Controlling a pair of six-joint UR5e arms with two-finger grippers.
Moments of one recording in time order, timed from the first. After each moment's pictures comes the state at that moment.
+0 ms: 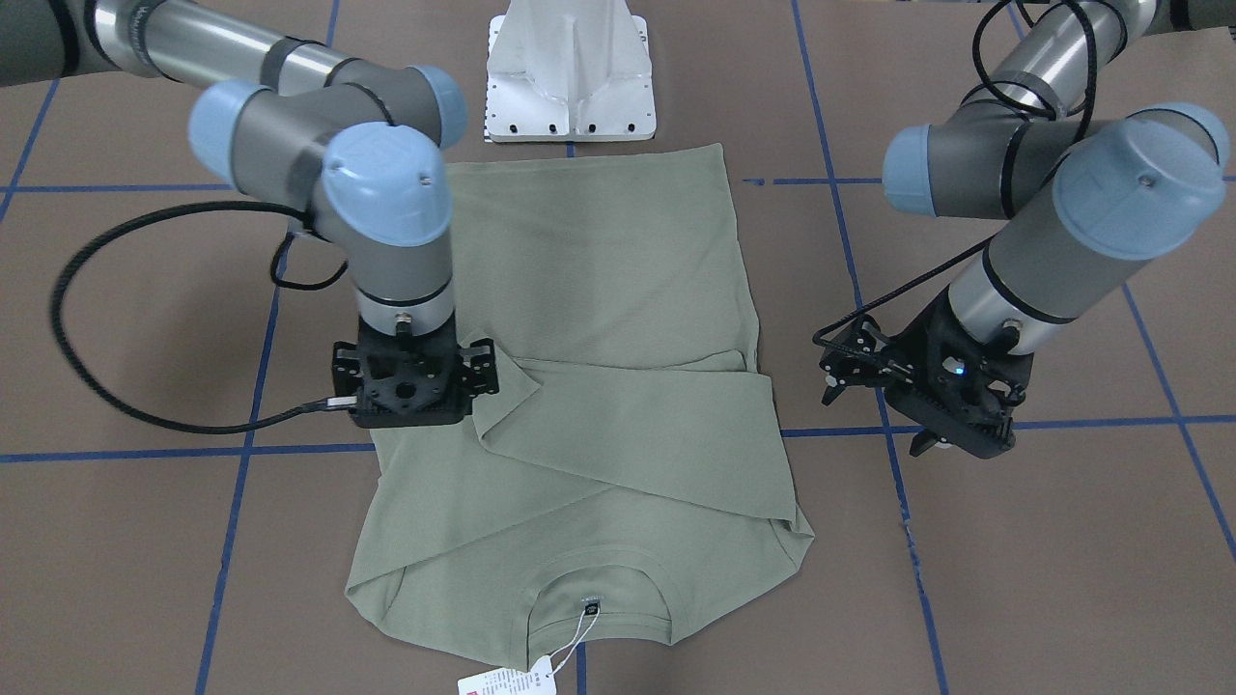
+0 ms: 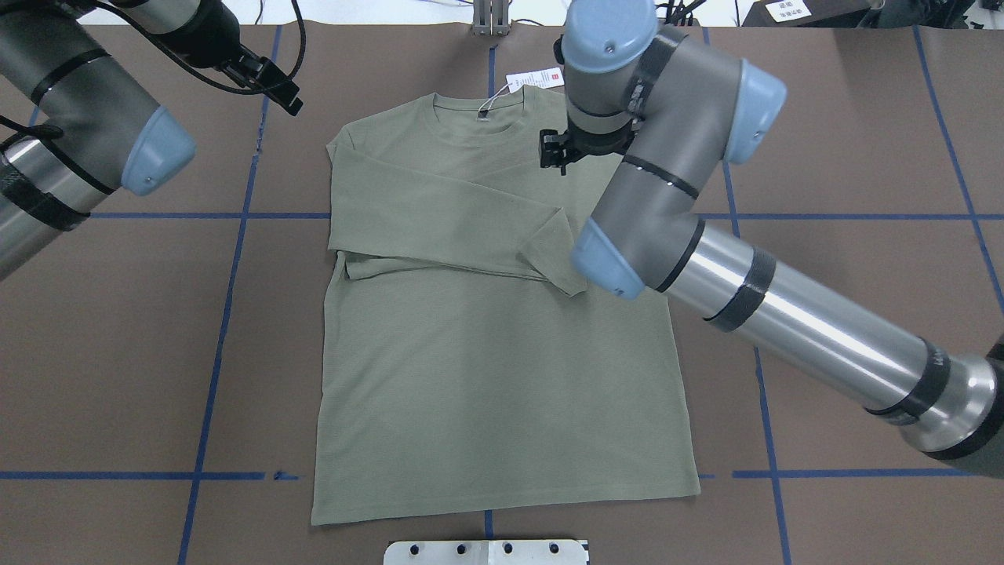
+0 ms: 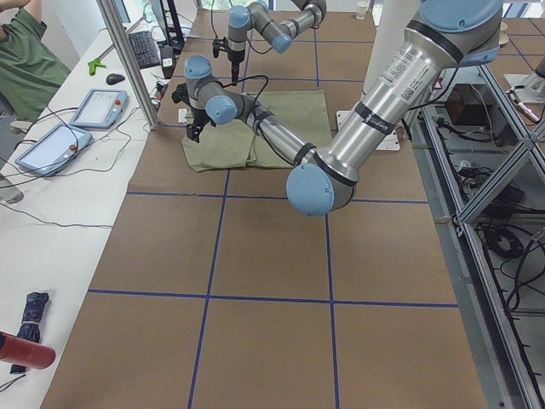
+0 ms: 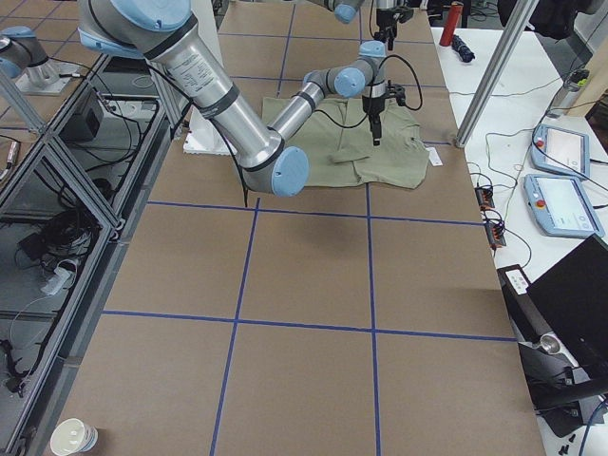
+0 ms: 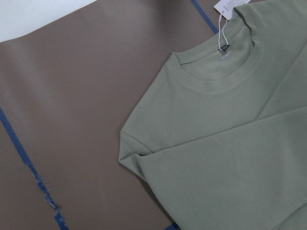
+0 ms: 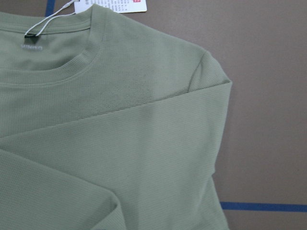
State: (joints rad) left arm -1.04 -2.22 -1.50 -1.79 -2.26 -0.32; right arm 0.71 -0.72 1.46 -1.71 1.79 0.94
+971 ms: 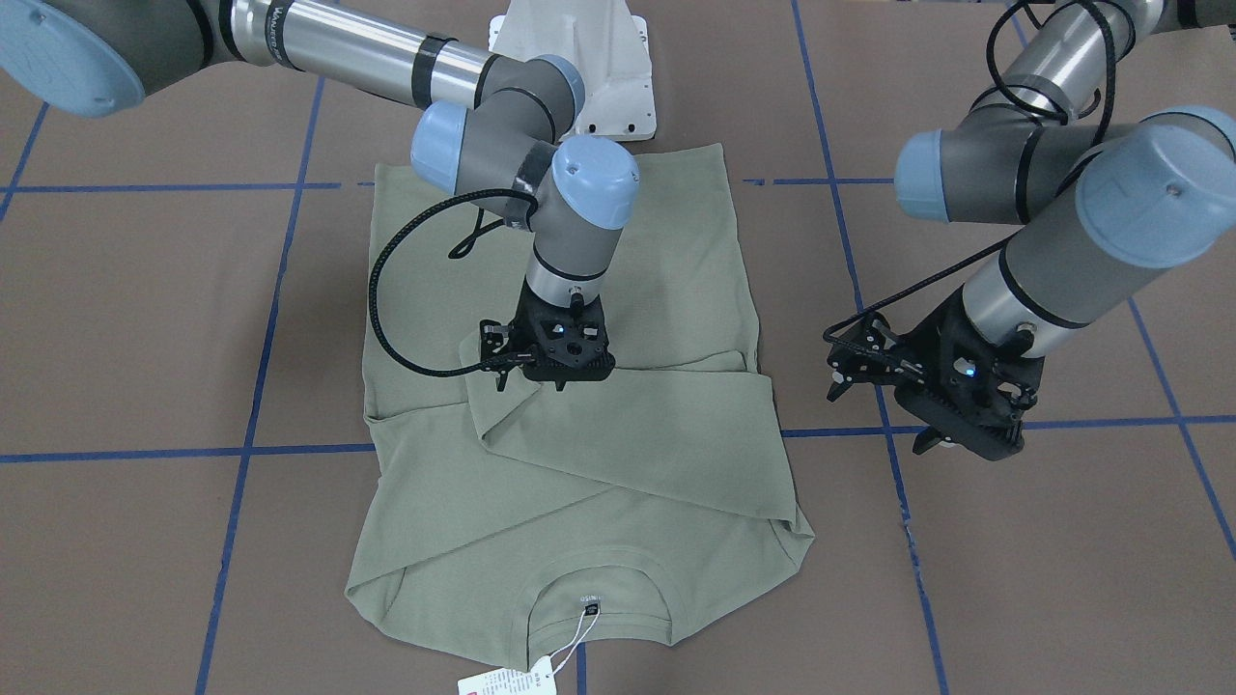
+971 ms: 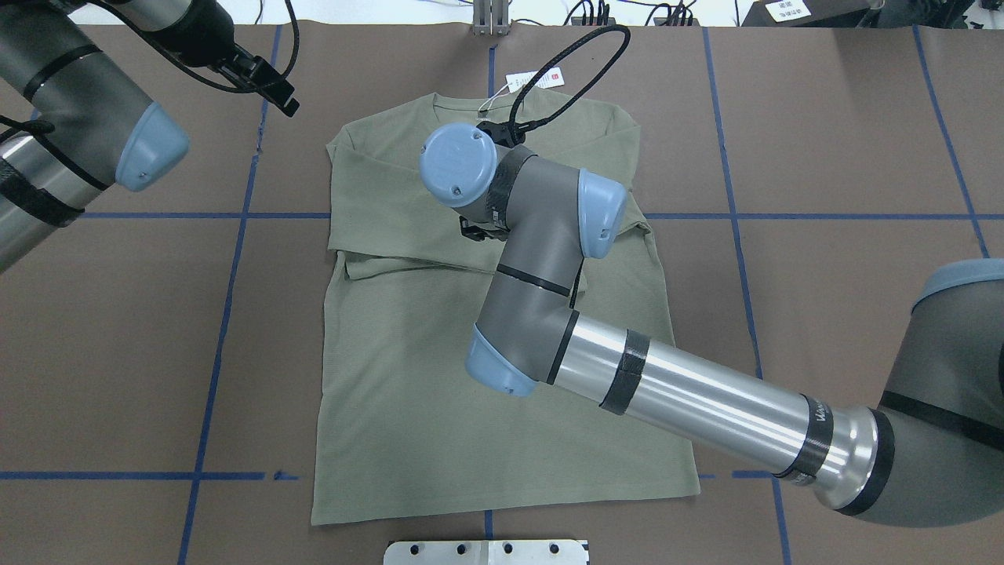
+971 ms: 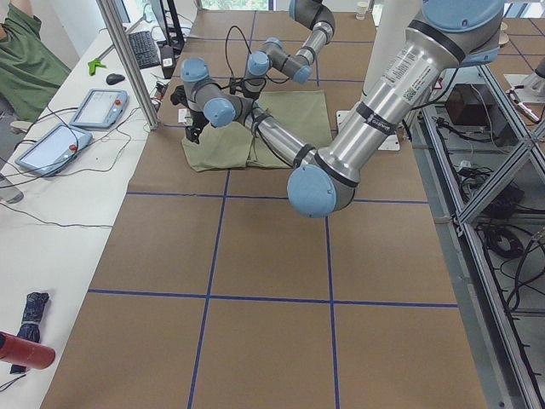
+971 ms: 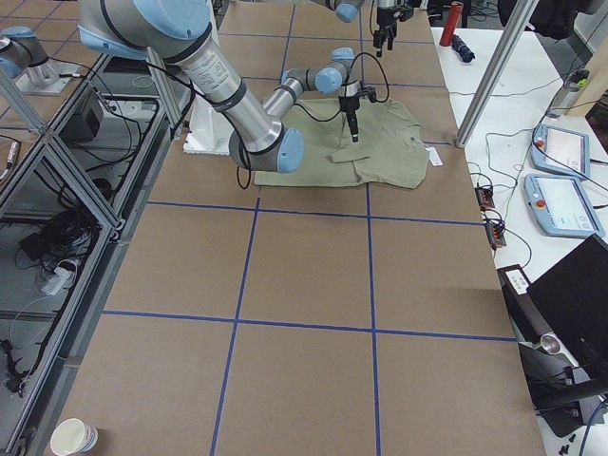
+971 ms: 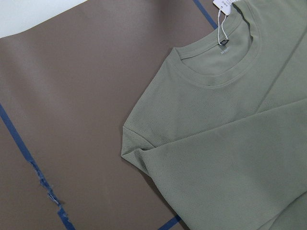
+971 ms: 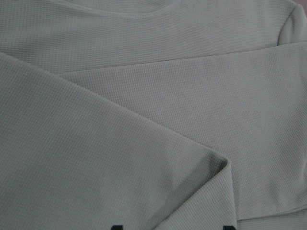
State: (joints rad) left arm -1.05 -2.22 -1.50 -1.80 -2.29 -0.31; right arm 0.52 -0.59 1.27 -1.70 1.59 1.04
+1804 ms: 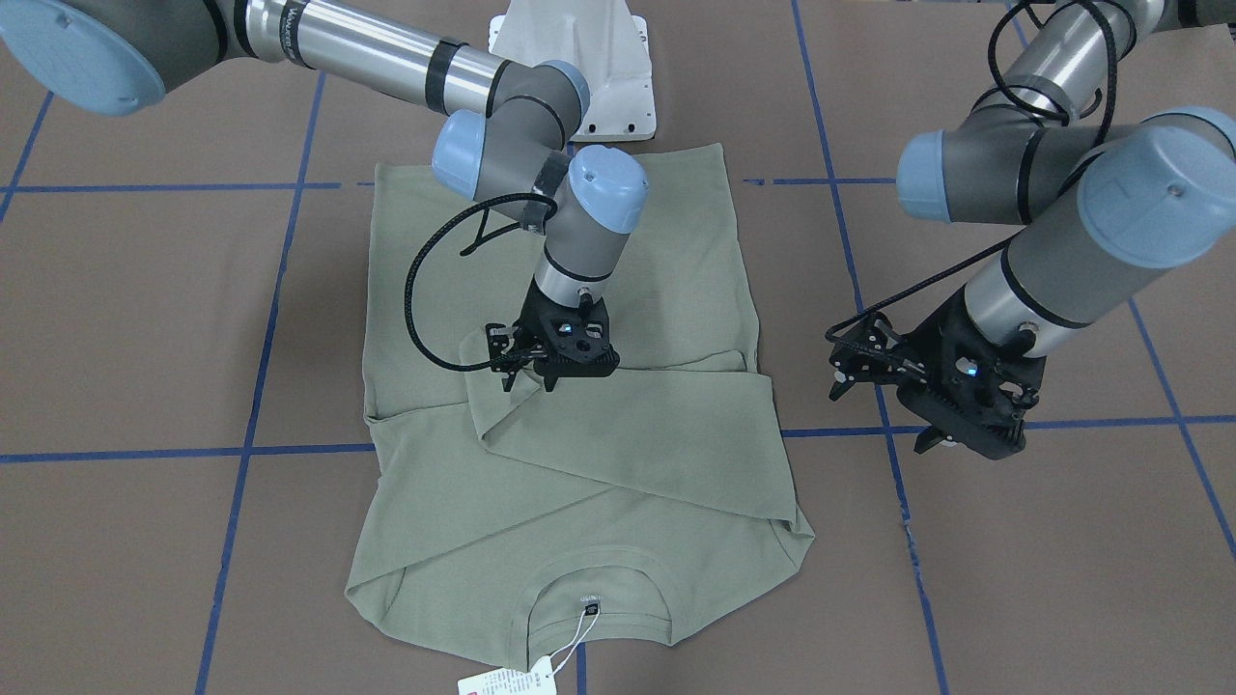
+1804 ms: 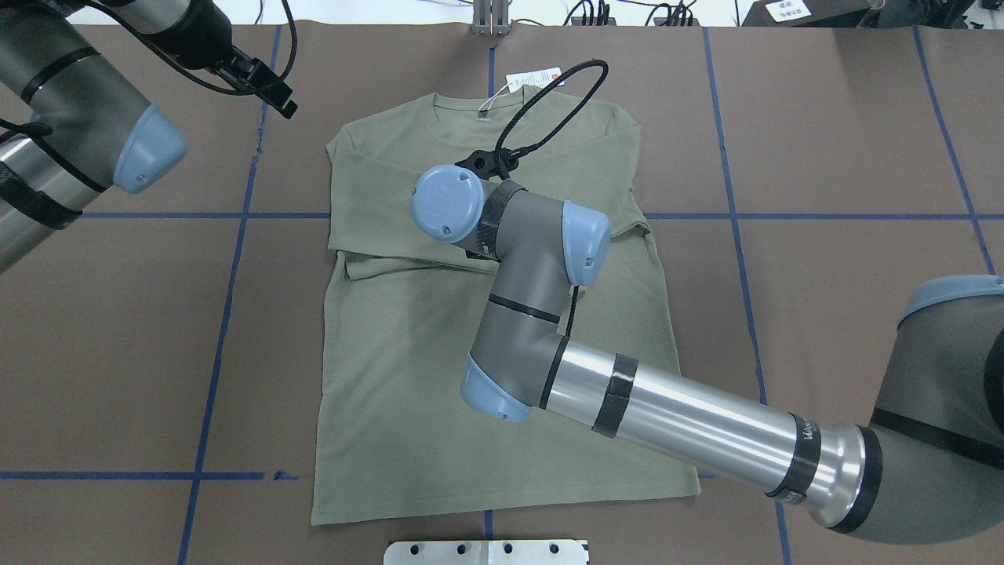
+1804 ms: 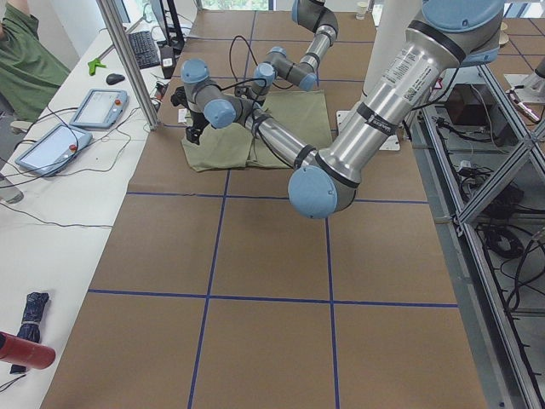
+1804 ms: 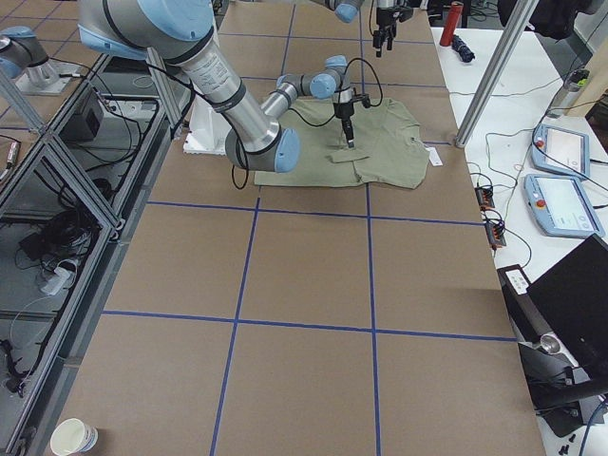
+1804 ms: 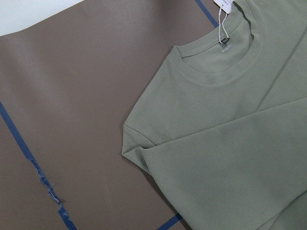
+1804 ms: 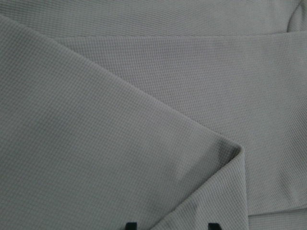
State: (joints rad) left arm -1.05 -2.21 -1.50 -1.80 -2.30 -0.31; right arm 0.49 -0.60 1.23 -1.70 1.53 1.03
